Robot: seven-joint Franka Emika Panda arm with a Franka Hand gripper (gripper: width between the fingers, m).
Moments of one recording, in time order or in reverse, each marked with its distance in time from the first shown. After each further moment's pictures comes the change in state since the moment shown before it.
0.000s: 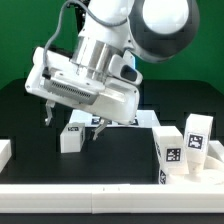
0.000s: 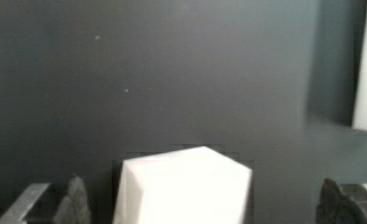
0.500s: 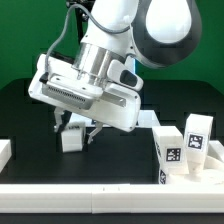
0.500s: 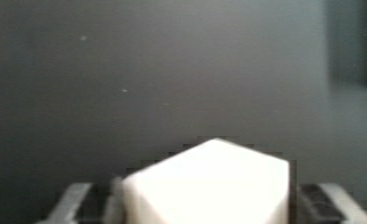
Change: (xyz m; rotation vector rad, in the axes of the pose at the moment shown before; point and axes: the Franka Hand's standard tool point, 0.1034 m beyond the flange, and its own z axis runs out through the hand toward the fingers) arm 0.013 0.010 0.023 0.012 0.042 0.272
